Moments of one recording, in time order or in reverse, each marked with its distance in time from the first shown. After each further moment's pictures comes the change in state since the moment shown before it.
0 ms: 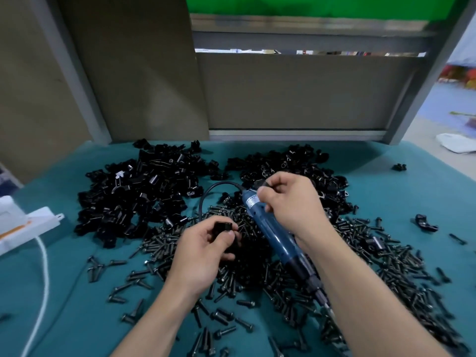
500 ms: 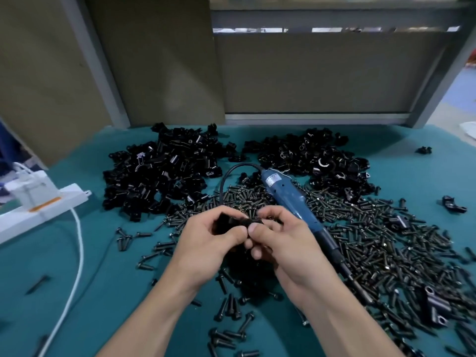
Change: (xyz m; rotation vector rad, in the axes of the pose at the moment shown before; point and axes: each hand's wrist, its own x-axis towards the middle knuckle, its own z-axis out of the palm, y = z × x) left_hand -0.031 0.000 -0.032 -0.025 -0.112 0.043; right_hand -0.102 0.017 0.049 0.743 -0.250 0.303
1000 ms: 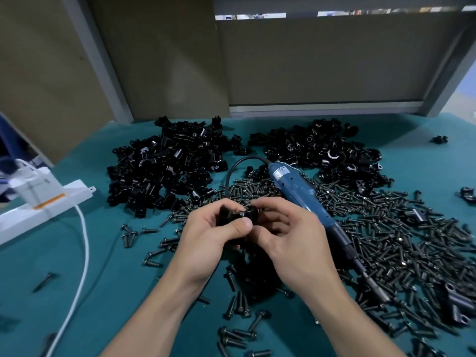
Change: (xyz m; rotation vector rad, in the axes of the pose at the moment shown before) left_hand -0.002 0.002 -0.004 -0.161 0.007 -0.028; right_hand 0.000 0.008 -0.002 -0.585 0.084 -0.375
